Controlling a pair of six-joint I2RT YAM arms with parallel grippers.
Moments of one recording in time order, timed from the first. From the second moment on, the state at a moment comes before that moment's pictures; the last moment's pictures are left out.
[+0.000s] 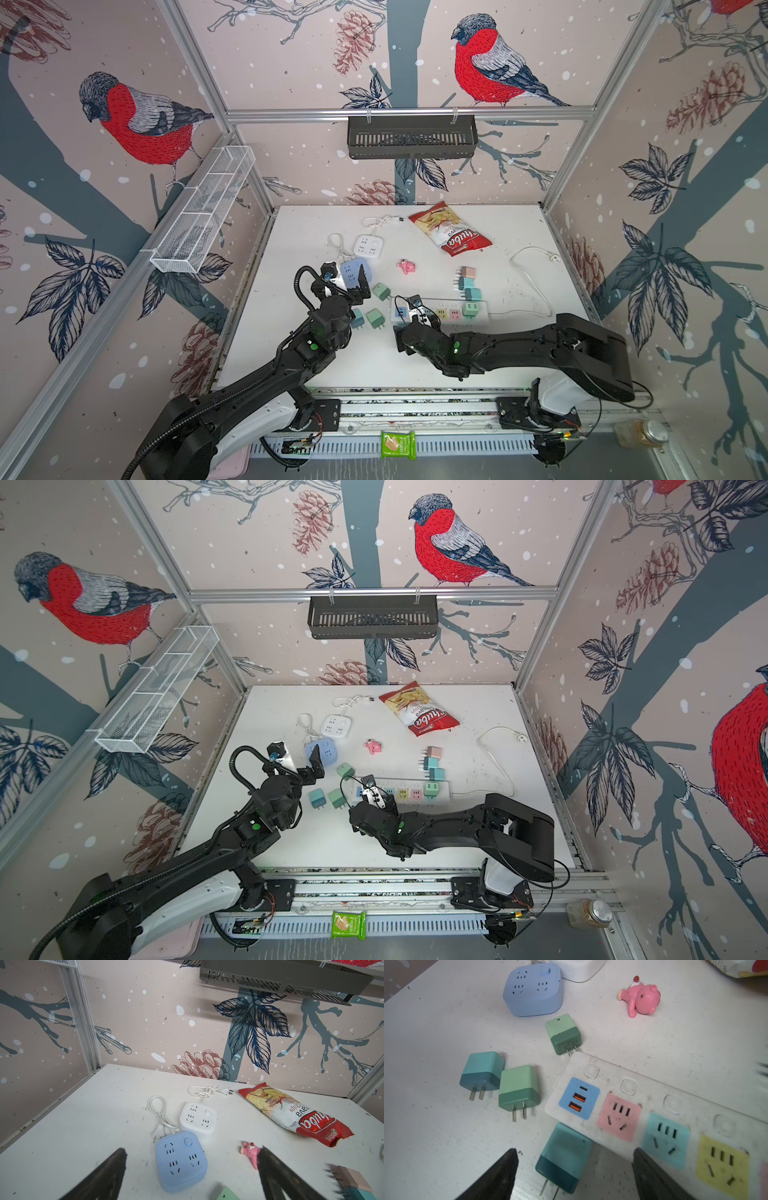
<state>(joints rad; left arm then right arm) -0.72 0.91 0.38 0.43 -0.71 -0.23 1.26 1.61 0.72 0.09 0.52 0.64</state>
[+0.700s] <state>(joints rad) -0.72 0.90 0.38 0.43 -0.73 -0.22 1.31 1.81 0.80 0.06 0.55 0.69</state>
